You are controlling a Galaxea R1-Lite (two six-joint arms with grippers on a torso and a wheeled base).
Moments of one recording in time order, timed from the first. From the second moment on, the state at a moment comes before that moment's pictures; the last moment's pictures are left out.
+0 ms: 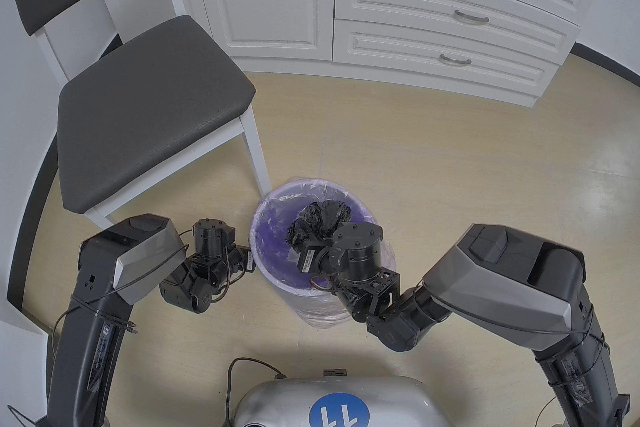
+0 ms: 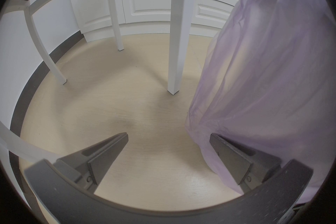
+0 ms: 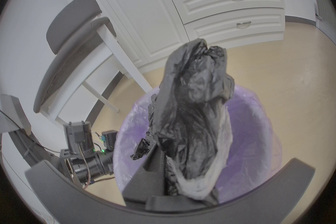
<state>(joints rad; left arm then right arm) -0.25 2.74 -1.34 -0.99 0.07 0.01 0.76 2.54 -1.32 -1.06 -0.38 0.42</state>
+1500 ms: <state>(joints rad) -0.25 2.73 -1.34 -1.00 0.08 0.01 0.78 2.45 -1.16 -1.27 -0.38 0.17</state>
